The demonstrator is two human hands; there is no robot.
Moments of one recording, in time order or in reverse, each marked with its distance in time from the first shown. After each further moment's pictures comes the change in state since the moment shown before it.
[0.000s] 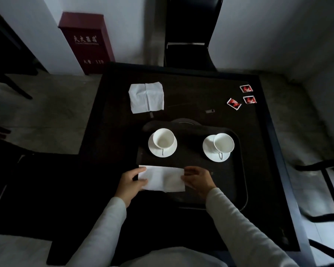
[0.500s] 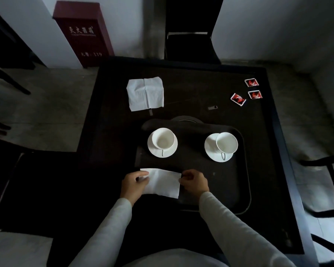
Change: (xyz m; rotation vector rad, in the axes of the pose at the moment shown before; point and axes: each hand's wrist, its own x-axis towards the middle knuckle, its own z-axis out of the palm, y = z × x) left_hand 0.020 -0.005 0.018 0.222 0.117 -0.001; right_hand 0.018 0.015 0.007 -0.525 0.124 -0.051
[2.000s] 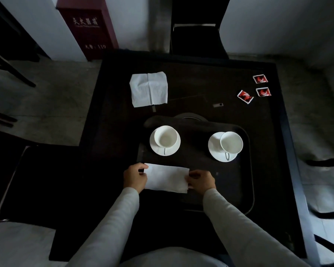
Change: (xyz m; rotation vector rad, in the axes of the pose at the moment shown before) left_hand 0.020 0.007 0.006 0.184 0.083 -0.005; right_hand 0.017 0.011 -0.011 0.078 -0.003 0.088
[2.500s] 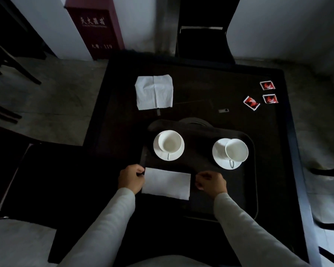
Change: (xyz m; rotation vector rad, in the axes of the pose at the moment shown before) left_hand 0.010 0.003 -0.024 0.141 -0.002 -0.021; right_hand 0.006 -0.014 -0.025 0.017 0.068 -0.029
